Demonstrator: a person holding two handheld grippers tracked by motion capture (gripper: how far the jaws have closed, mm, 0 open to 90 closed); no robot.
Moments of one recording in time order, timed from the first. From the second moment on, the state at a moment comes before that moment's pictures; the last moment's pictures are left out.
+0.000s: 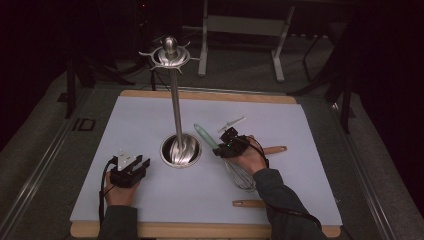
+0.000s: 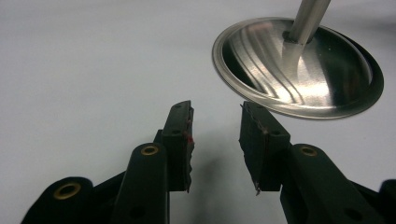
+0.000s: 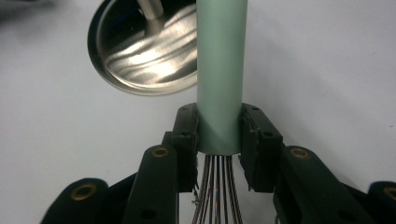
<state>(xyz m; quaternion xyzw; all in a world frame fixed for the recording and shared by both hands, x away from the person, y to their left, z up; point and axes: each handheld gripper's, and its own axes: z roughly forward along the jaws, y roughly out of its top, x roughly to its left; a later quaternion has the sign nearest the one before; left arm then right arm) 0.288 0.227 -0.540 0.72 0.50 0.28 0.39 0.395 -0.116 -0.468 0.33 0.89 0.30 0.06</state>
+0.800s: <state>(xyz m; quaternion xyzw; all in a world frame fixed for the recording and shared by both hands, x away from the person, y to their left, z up) 0.288 0.226 -0.540 0.72 0.50 0.28 0.39 0.380 -0.122 -0.439 0.33 0.86 0.37 0.09</state>
